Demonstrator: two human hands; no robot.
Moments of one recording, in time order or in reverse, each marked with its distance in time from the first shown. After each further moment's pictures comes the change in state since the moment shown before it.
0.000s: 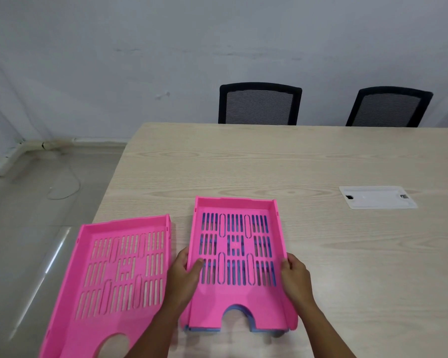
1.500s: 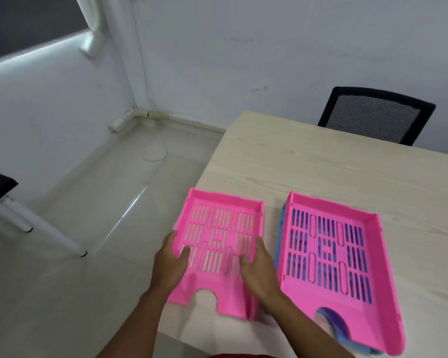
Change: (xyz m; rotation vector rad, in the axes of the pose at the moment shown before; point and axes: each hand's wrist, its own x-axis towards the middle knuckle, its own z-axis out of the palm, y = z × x) left_hand -0.029 -0.095 -0.221 0.096 0.420 -0.097; right_hand -0.127 -0.129 0.215 -0.135 -0.475 -0.363
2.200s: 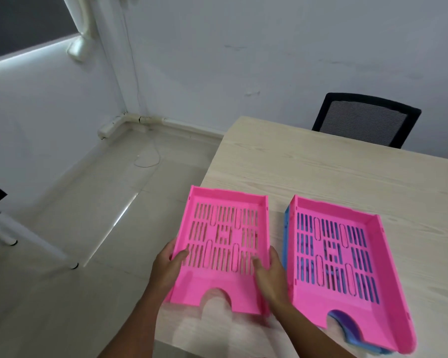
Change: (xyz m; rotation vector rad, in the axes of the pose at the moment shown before) left_hand 0.031 -0.016 -0.027 -0.274 -0.175 -0.066; right_hand 0.002 0.007 0.020 0.173 0.155 0.220
